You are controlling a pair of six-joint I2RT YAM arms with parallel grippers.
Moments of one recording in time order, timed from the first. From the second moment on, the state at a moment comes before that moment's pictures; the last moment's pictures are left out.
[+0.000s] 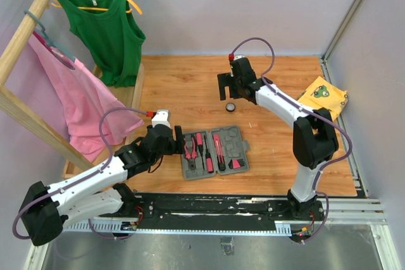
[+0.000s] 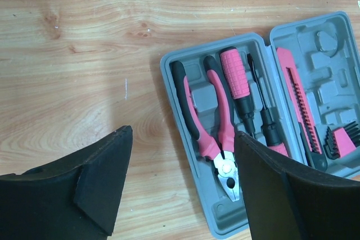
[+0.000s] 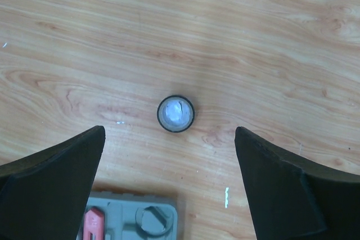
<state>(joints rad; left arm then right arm) -0.81 0.92 0.54 -0.29 -0.43 -0.61 0.50 1.81 1.42 -0.37 0.17 0.21</state>
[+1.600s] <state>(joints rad) -0.81 0.89 0.49 -0.29 -0.40 -0.62 0.44 2.18 1.68 -0.55 0.01 0.16</state>
